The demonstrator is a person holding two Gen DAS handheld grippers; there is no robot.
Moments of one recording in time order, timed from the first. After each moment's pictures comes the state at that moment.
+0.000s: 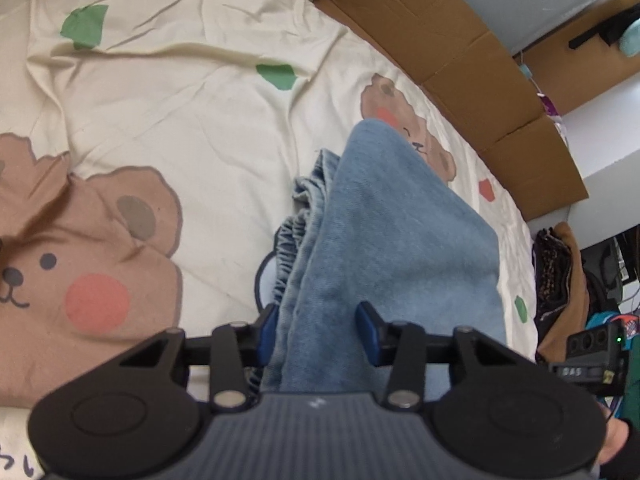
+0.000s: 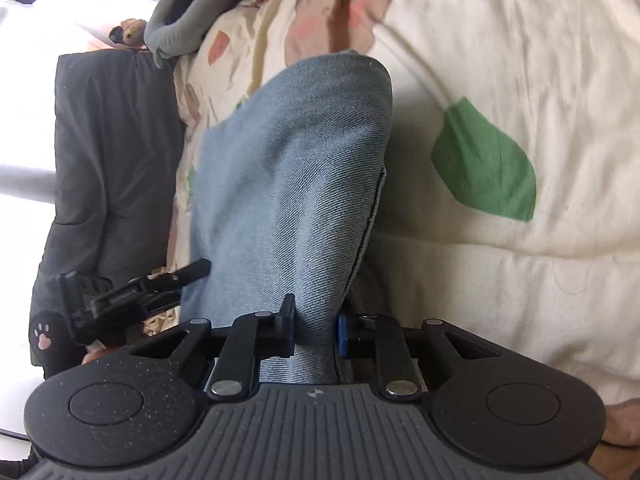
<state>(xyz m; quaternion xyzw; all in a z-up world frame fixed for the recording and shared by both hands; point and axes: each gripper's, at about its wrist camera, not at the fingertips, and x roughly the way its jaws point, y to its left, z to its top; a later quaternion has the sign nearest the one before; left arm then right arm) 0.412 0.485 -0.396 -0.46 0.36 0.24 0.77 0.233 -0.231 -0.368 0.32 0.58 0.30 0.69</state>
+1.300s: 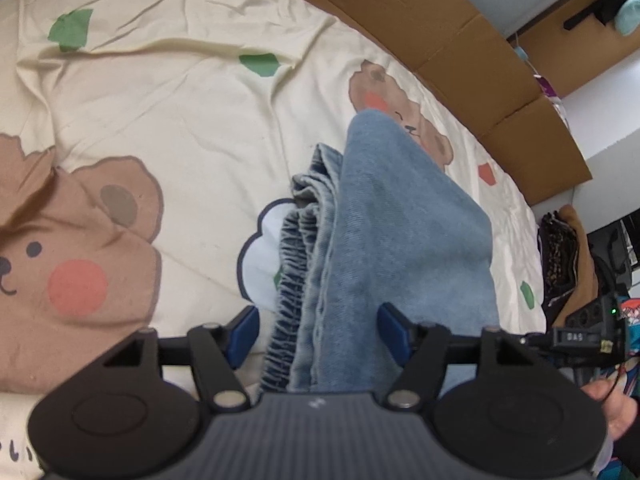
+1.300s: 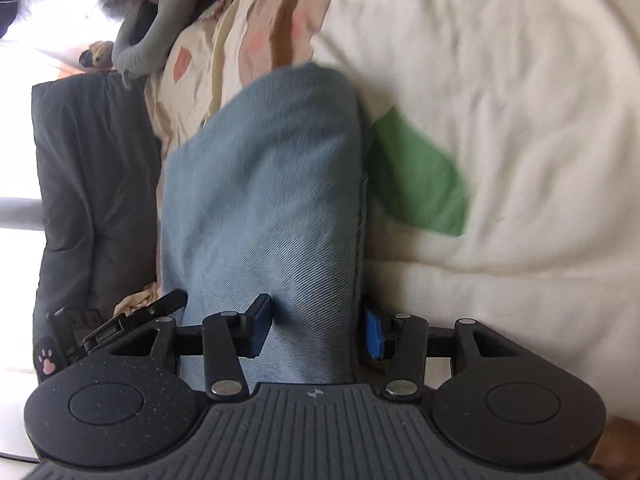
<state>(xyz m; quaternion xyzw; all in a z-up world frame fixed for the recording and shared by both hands) 0.420 0.475 -0.402 -0.45 0.37 0.24 0.77 0.248 -0.241 -0.397 0.35 0.60 0.27 0.66</state>
